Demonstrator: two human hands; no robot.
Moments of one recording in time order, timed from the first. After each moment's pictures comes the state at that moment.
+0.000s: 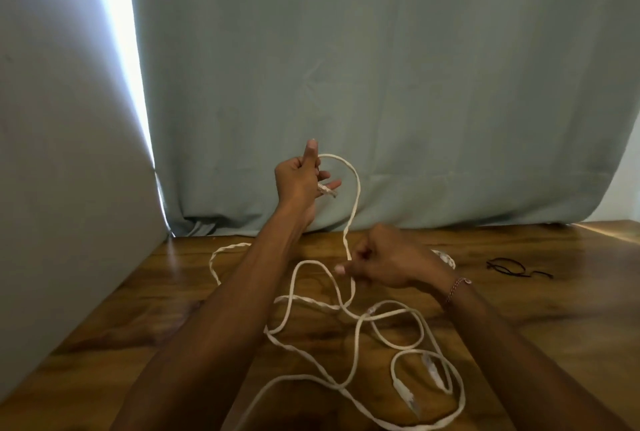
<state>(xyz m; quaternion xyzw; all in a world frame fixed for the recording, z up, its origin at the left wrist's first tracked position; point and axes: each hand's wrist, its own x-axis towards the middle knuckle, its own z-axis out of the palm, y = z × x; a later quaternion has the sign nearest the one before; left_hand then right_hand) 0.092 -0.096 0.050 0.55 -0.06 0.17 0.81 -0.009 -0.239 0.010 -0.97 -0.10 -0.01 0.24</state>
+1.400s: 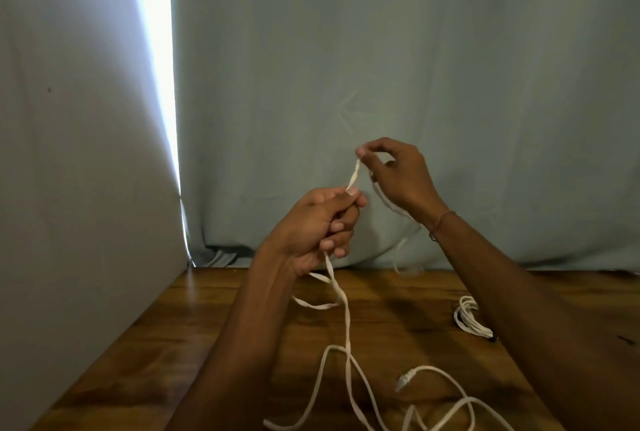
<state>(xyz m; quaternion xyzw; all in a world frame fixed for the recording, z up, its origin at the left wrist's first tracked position) 0.061 -0.039 0.067 0.59 -0.30 -0.08 0.74 0.127 -0.209 0.104 -0.76 -0.22 -0.37 0.49</state>
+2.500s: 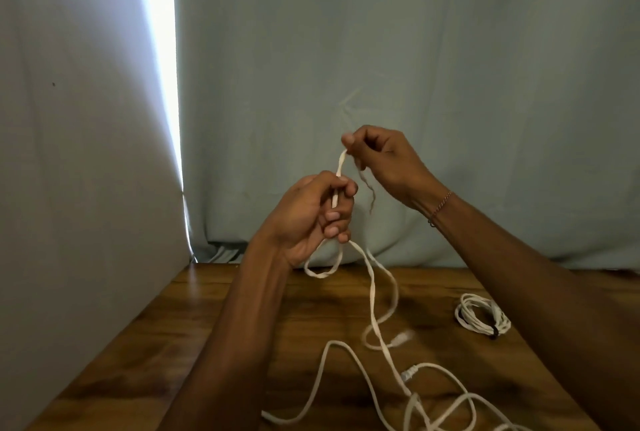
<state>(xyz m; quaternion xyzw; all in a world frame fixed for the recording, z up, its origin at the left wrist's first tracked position) 0.048 -0.033 0.077 0.58 -0.31 -0.05 0.75 0.112 -0.196 0.121 -0.75 -0.33 -0.27 0.51</state>
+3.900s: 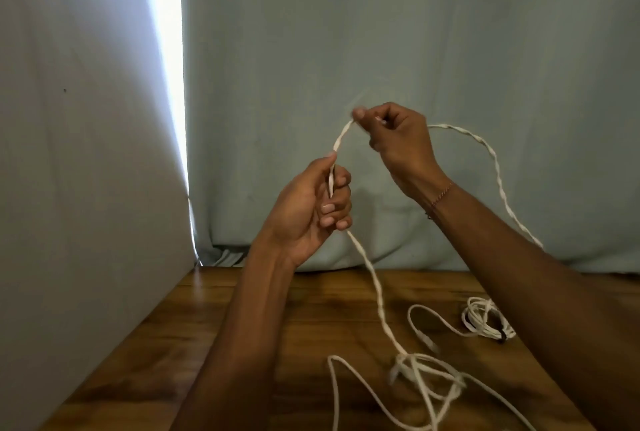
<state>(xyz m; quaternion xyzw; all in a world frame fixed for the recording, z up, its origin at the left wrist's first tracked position) 0.050 -0.026 0.082 0.51 -0.32 -0.05 0.79 0.113 -0.183 0.144 -0.65 -0.27 -0.36 0.61</state>
